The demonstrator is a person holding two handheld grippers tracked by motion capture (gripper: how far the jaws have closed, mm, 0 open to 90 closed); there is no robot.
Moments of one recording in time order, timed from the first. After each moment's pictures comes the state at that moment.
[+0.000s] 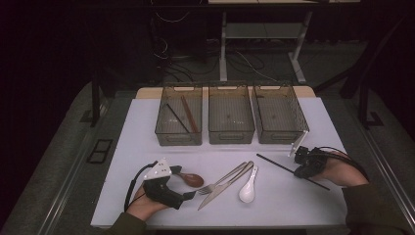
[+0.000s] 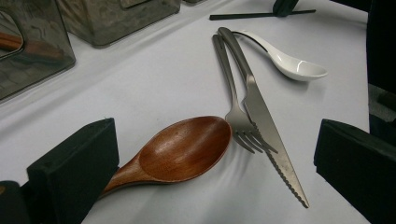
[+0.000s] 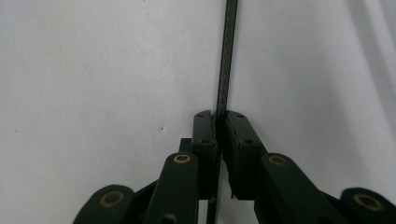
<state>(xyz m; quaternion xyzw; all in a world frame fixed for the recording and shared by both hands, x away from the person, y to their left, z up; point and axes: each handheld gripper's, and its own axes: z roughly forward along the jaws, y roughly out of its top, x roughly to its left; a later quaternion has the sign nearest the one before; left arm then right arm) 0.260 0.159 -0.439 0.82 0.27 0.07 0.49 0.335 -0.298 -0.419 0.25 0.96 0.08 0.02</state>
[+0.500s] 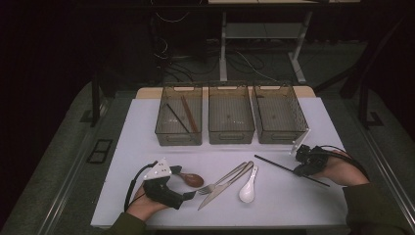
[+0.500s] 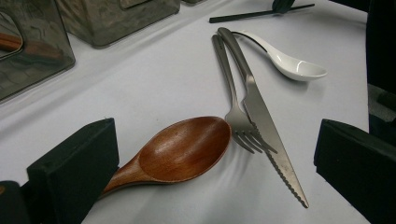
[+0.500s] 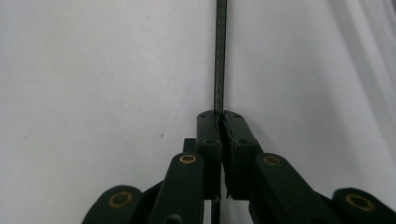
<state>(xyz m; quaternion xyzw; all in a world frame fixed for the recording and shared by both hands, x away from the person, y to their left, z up) 0.260 0.159 -0.439 0.82 0.26 0.07 0.50 0.337 -0.302 -0.414 0.25 0.96 0.11 0.03</state>
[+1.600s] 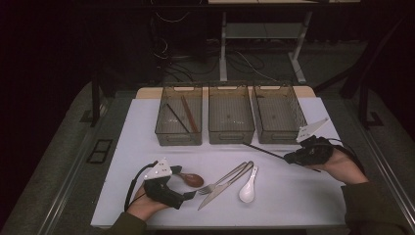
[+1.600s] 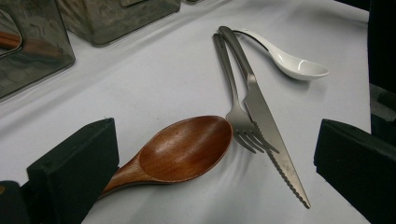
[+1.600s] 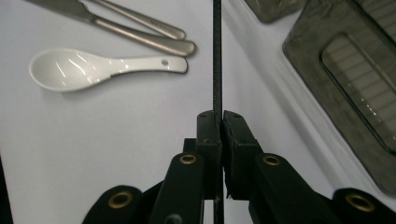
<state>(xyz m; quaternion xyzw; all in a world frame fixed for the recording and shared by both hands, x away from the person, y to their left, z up) 0.261 0.159 -0.439 0.83 0.27 0.06 0.49 0.336 -0.303 -0.380 0.25 0.92 0.30 0.04</state>
